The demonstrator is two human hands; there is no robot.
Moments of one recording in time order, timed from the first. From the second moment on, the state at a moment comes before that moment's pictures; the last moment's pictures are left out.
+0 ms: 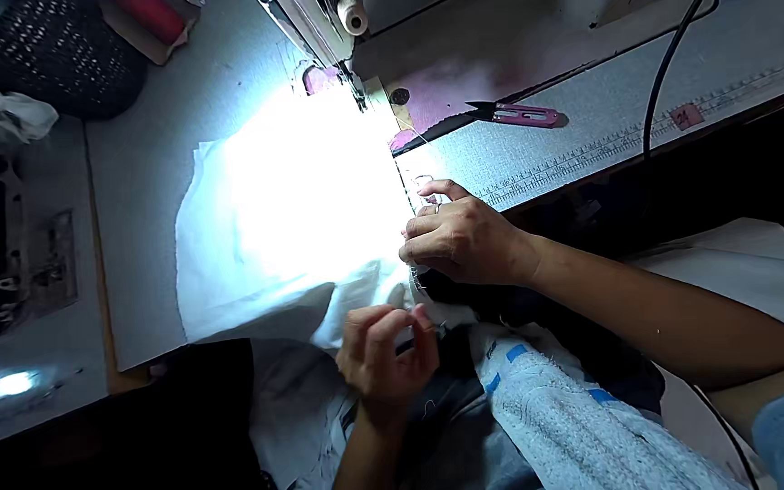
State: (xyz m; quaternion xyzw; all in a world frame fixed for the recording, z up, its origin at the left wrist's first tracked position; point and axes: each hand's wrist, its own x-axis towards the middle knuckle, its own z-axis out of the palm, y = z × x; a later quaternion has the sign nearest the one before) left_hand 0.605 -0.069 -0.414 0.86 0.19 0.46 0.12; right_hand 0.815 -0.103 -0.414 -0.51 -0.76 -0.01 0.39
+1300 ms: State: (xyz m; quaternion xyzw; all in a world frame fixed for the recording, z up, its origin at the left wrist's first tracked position) left_hand 0.654 0.021 -0.362 0.99 -0.01 0.02 0.10; right_hand 0.729 -0.184 -0.449 -0.55 -0.41 0.53 0.51
